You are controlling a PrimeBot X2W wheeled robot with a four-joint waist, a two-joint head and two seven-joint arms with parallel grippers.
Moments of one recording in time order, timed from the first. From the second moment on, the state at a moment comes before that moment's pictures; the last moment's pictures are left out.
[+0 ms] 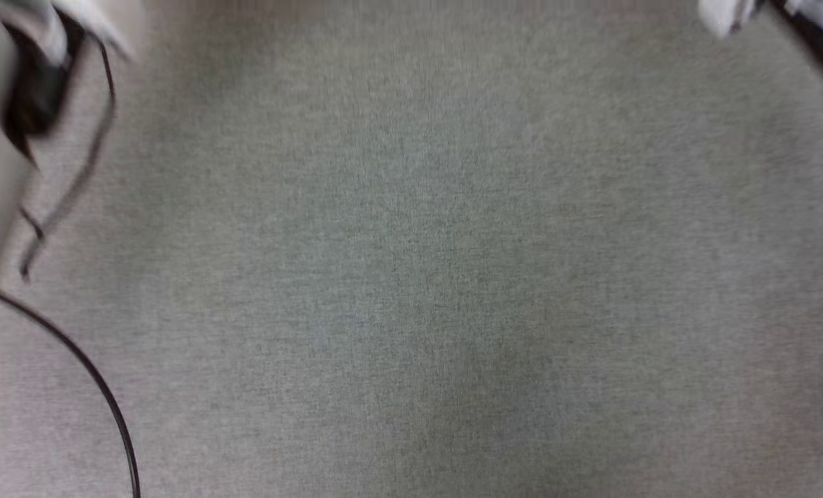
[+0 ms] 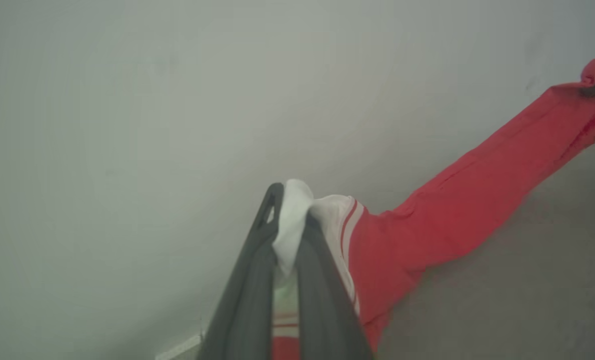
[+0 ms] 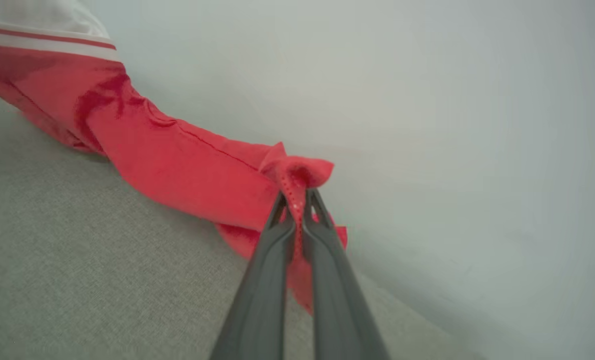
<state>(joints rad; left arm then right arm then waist) -1.28 0.64 -0.74 0.48 -0.69 -0.06 -0.22 -1.43 -0.44 0.86 0.68 0.58 0.13 0.02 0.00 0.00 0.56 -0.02</state>
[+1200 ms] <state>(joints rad) -0.01 0.85 -0.90 -0.11 -0.95 0.34 -0.25 -0.34 -0.79 0.91 0.34 0.89 0.13 -0.09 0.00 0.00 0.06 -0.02</state>
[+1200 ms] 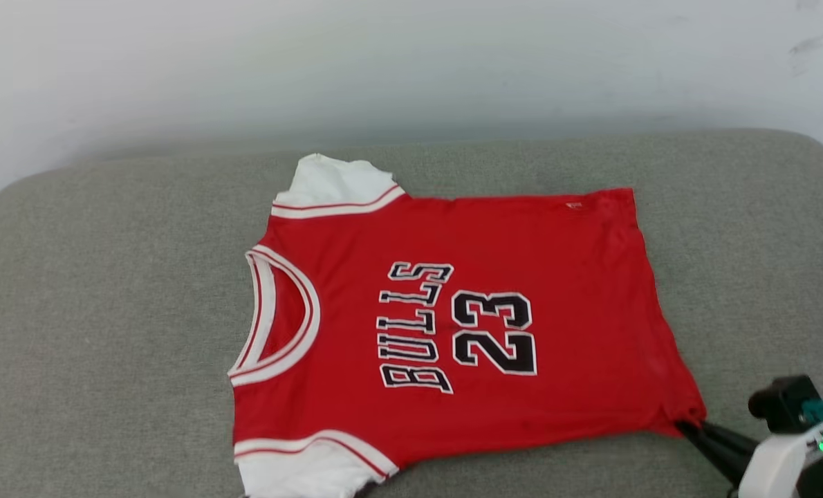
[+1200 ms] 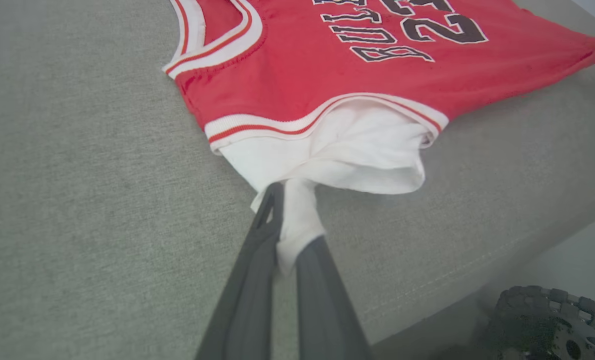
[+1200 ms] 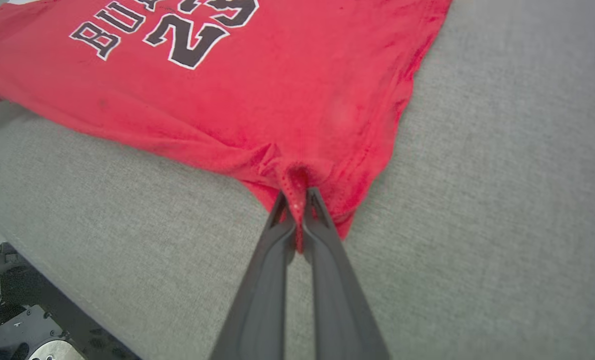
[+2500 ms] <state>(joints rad) -0.47 0.82 -0.83 0.07 -0.81 0.20 -0.14 -0.27 -0.68 0.49 0.11 0.70 0.13 0.16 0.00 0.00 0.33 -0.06</state>
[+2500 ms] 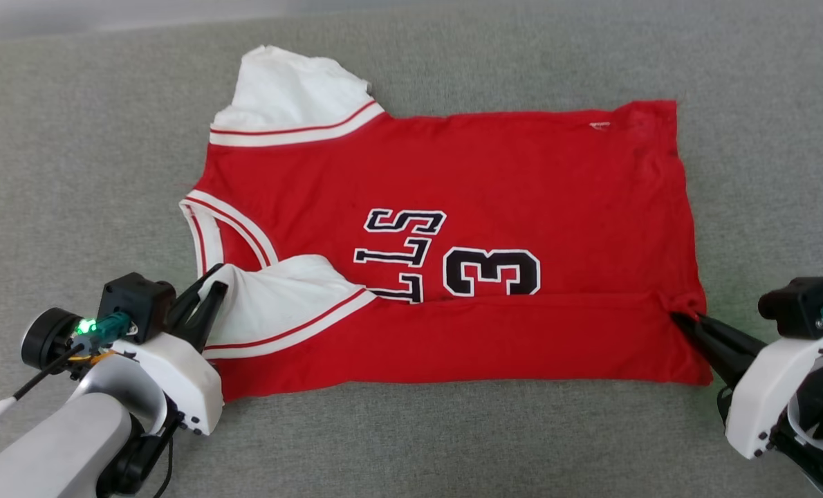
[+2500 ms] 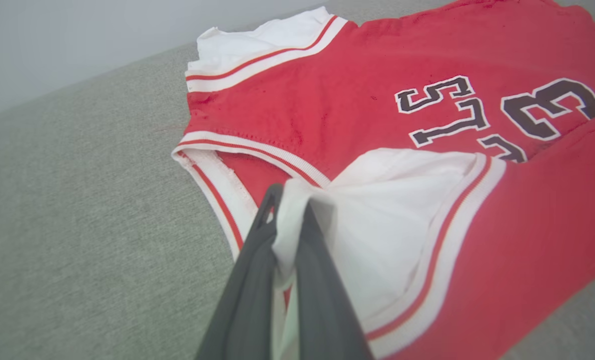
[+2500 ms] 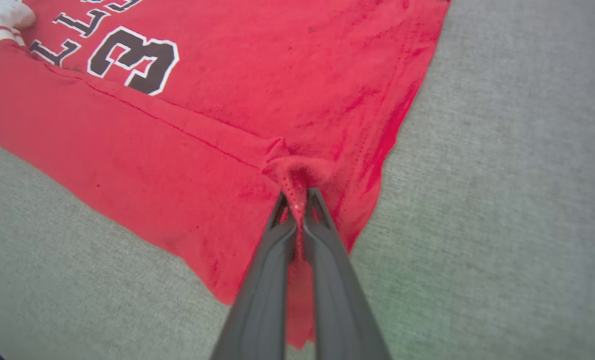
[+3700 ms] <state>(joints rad) -0.69 0.91 -0.89 0.07 -1.05 0.01 0.45 -0.31 -0.64 0.47 0.08 0.66 0.13 0.19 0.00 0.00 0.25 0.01</state>
